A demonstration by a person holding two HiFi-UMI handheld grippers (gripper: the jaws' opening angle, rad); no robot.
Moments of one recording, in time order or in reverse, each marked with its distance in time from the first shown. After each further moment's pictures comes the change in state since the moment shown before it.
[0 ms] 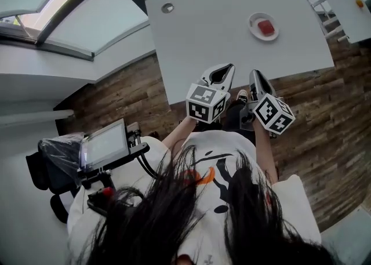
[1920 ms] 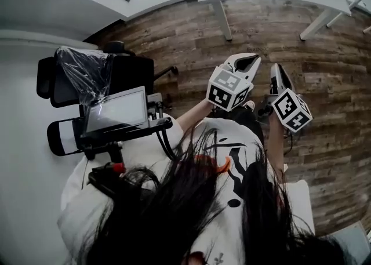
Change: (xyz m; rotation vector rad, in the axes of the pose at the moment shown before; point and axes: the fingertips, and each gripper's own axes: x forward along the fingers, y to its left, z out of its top) left arm 0.063 0.033 0.014 -0.046 0.056 0.097; right arm 0.078 -0.024 0.023 -0.008 0.152 0.065
